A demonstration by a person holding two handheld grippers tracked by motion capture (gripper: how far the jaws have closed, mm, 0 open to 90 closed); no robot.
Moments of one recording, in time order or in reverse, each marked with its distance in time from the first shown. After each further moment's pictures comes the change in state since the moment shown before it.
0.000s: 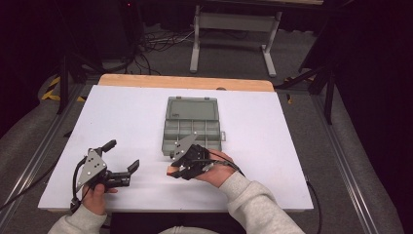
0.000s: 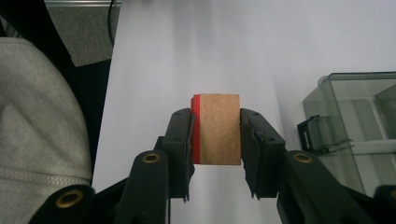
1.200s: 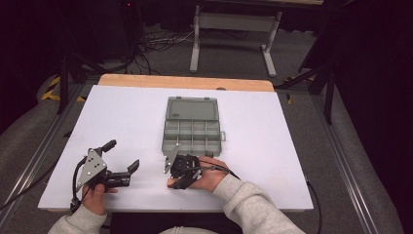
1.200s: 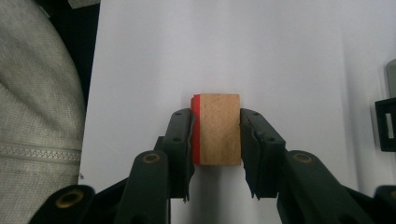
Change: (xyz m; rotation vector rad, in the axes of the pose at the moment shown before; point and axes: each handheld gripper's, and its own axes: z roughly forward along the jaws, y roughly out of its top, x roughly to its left) left arm 0.000 0.000 0.000 0.000 0.000 0.003; right arm 0.008 -0.002 0.045 0.237 0.065 -0.024
